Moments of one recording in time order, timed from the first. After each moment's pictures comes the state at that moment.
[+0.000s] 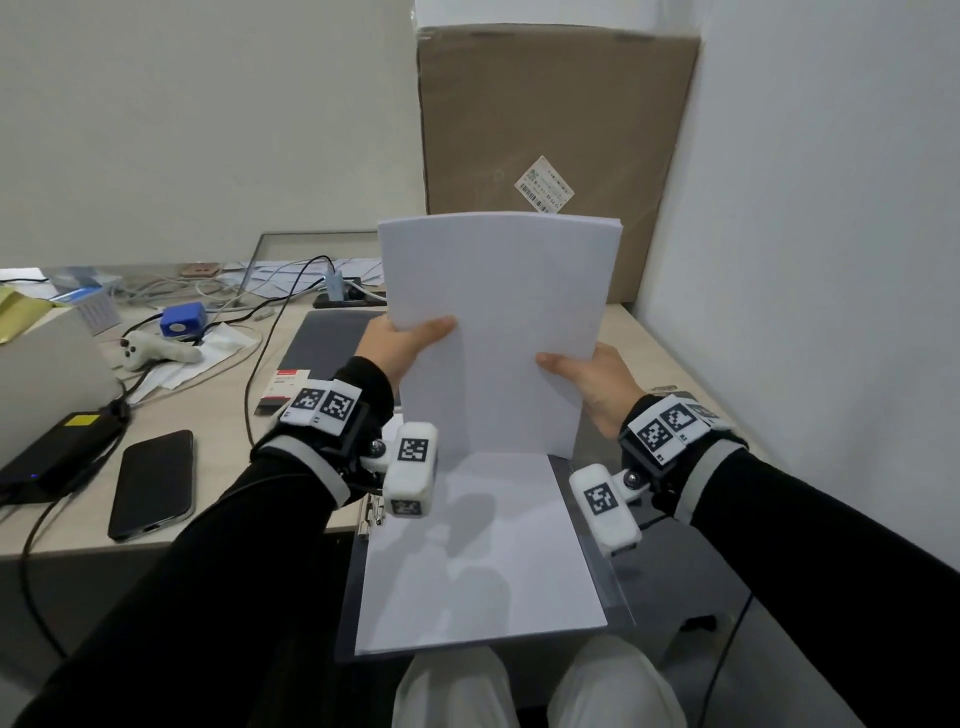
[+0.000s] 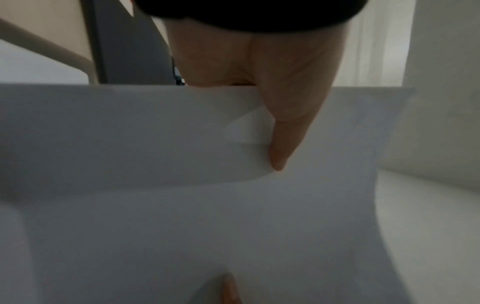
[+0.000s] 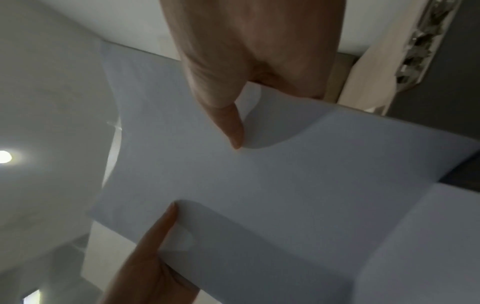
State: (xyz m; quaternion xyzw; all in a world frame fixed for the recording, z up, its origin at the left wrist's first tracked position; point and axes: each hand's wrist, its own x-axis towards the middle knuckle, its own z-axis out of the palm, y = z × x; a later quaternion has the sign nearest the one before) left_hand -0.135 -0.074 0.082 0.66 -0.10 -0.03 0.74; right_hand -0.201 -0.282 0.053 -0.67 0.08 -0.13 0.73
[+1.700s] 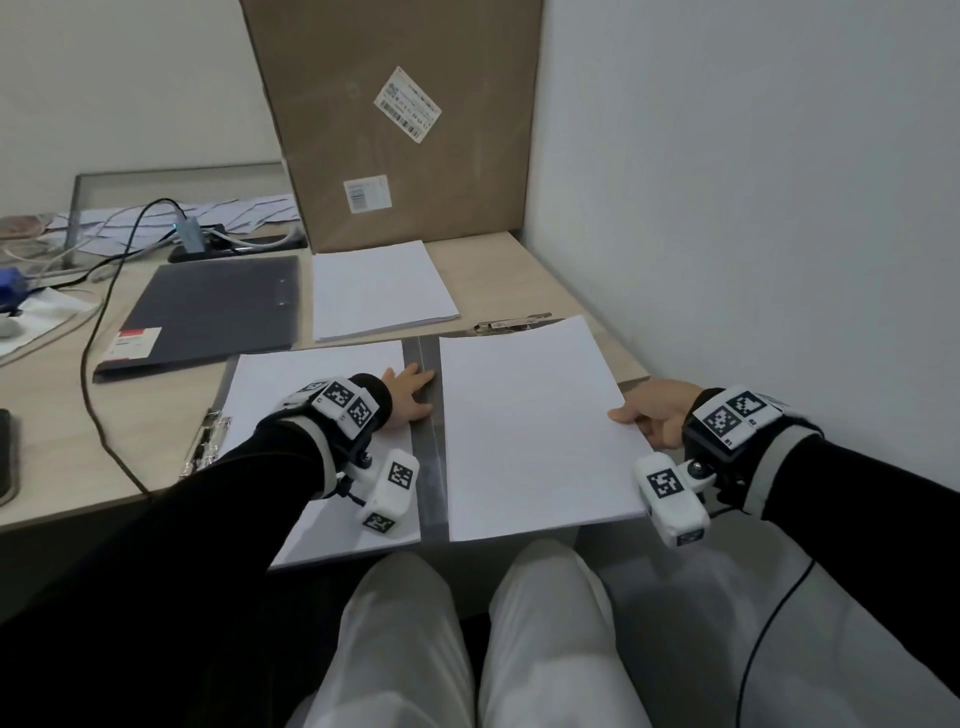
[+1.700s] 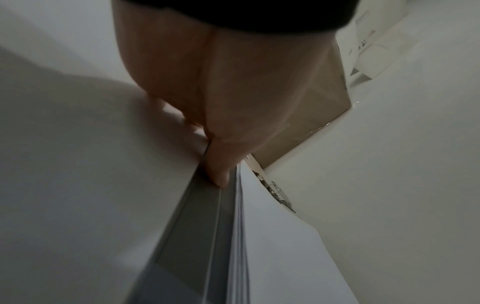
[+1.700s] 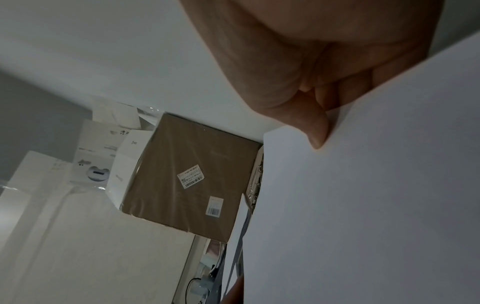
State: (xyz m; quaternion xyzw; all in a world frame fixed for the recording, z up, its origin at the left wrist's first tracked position) left_hand -0.187 -0.182 -0.026 0.94 -0.27 -0.21 0.02; right_hand -0.330 -0.450 -0.032 -0.69 0.44 0.10 0.56
